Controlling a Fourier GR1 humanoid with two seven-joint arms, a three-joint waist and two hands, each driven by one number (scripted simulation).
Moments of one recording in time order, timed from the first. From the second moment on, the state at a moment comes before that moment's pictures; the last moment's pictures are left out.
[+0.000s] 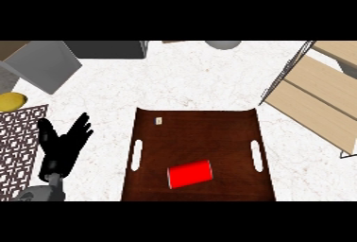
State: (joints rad) left arm -0.06 0.25 0.01 -1.31 0.21 0.04 0.27; right arm -0.86 -0.67 -0.33 -1.29 0.78 0.16 0.71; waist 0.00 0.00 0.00
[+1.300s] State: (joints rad) left arm -0.01 0.21 0.01 -1.37 0.17 0.05 0.28; right arm -0.85 -0.77 -0.71 -1.42 0.63 -0.22 0.81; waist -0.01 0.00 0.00
